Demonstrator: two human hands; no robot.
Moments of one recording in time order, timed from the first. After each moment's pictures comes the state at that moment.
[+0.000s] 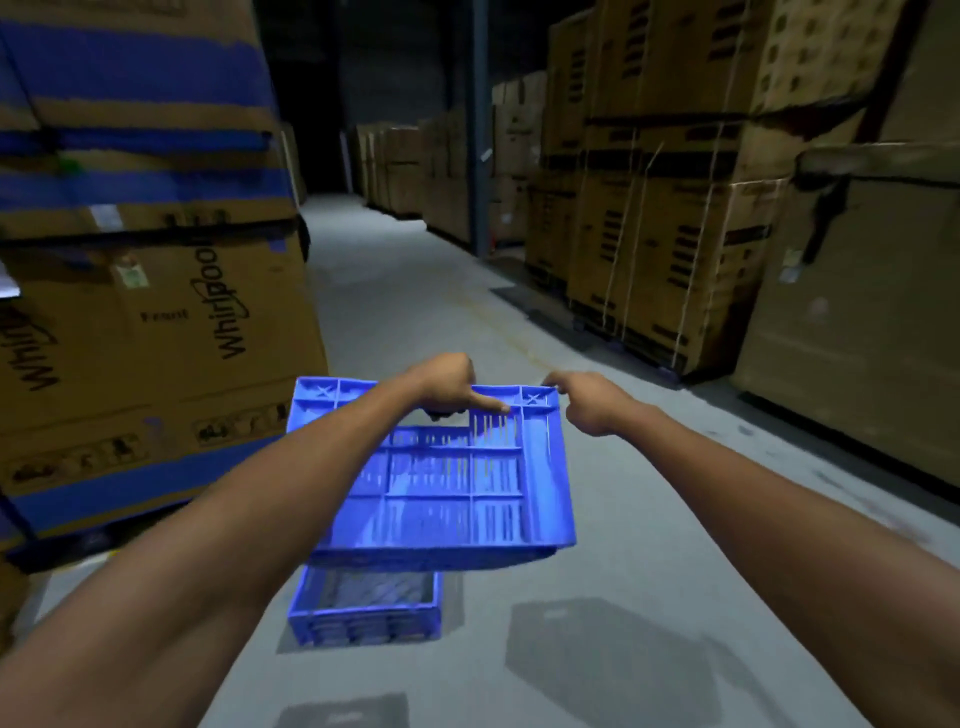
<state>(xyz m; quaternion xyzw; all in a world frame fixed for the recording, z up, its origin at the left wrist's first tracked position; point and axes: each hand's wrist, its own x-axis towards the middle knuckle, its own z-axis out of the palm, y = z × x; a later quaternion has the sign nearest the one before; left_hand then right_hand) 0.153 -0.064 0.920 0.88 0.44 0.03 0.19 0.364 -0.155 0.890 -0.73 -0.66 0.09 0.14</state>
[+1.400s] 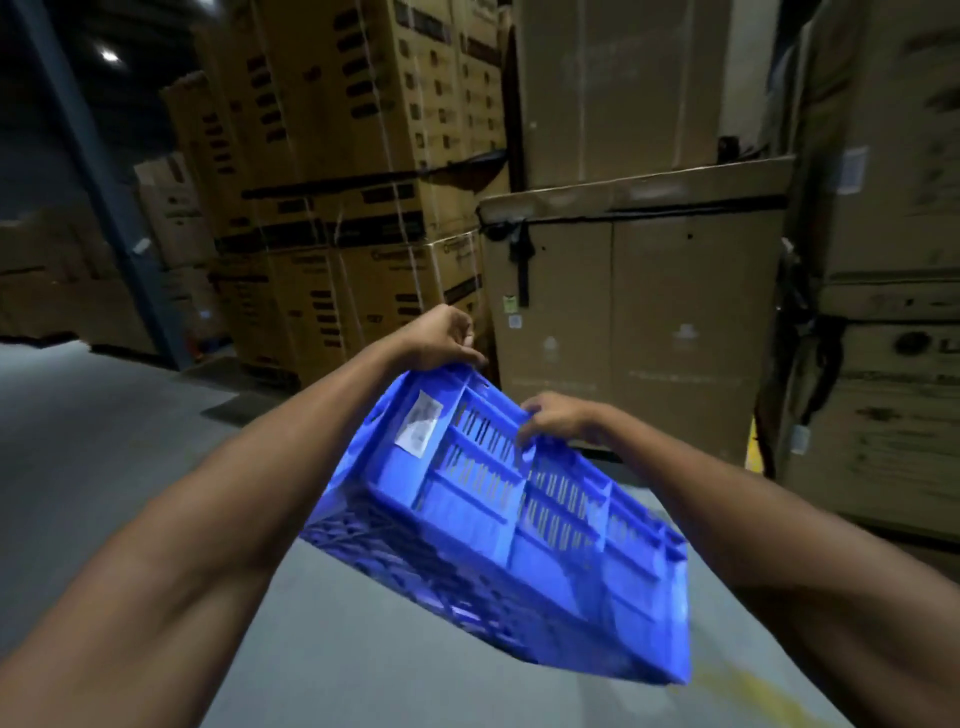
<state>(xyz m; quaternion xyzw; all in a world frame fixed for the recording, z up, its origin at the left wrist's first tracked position) 0.919 0.307 1.007 0.97 0.04 0.12 0.22 1.019 0.127 0.897 -0.80 -0.44 0.21 0.34</state>
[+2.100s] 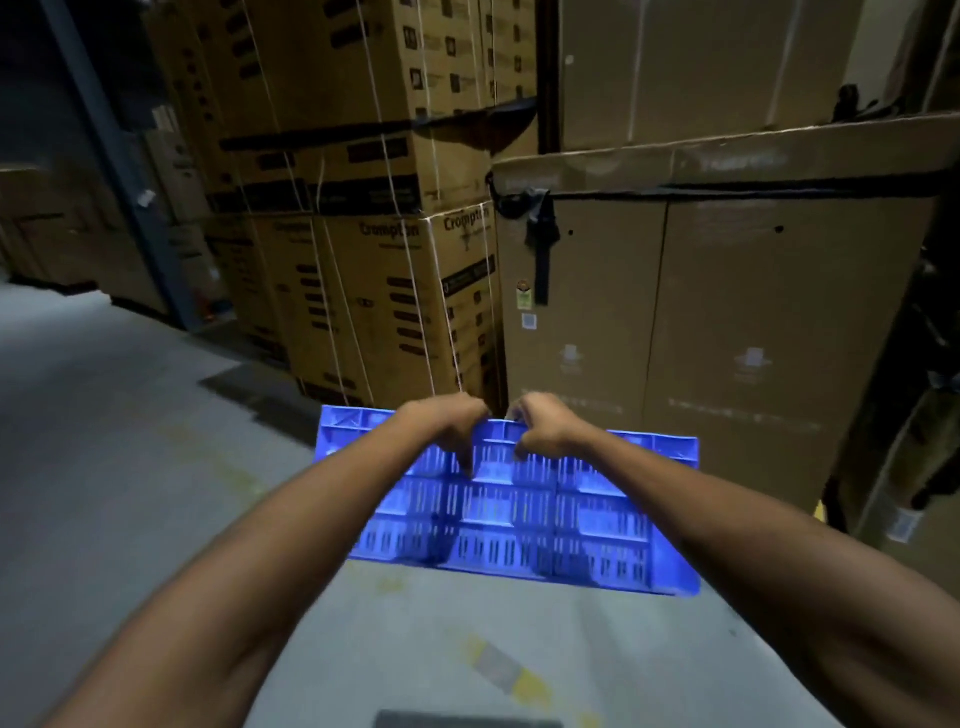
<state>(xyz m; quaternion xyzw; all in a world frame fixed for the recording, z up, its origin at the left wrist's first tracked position) 1.281 0.443 0.905 0.98 0.14 -0.15 -0.05 1.379 0.313 0.868 -0.84 -0.48 0.09 0.22</state>
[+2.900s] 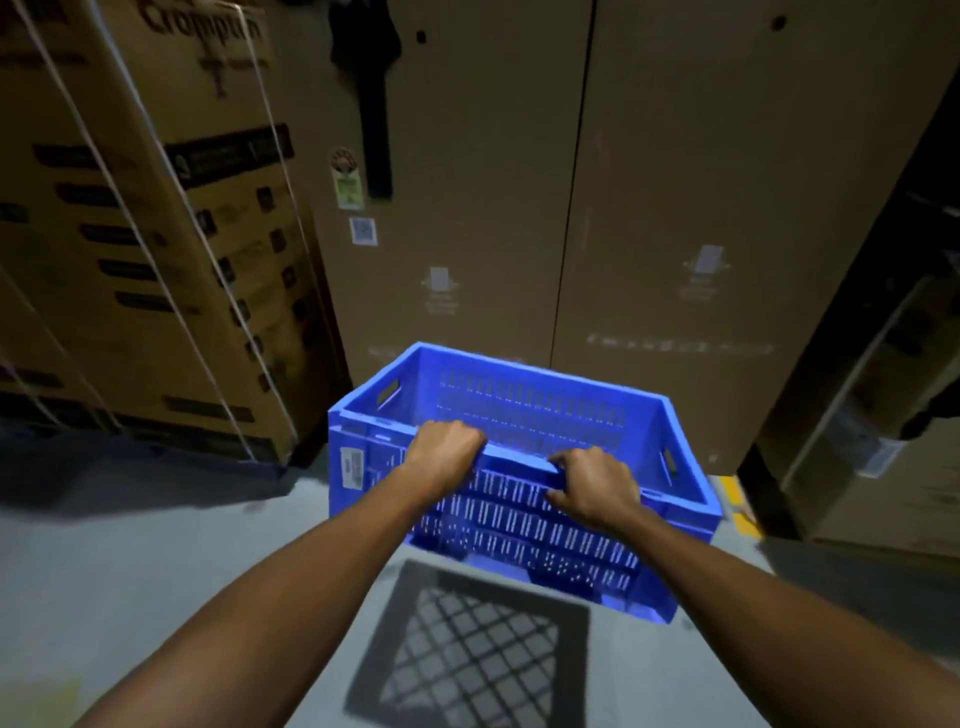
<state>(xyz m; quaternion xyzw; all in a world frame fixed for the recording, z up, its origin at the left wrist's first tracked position) 1.763 0.607 0.492 0.99 -0.06 0.00 -0.12 1.786 0.396 0.470 -0.97 -0.21 0.00 0.09</state>
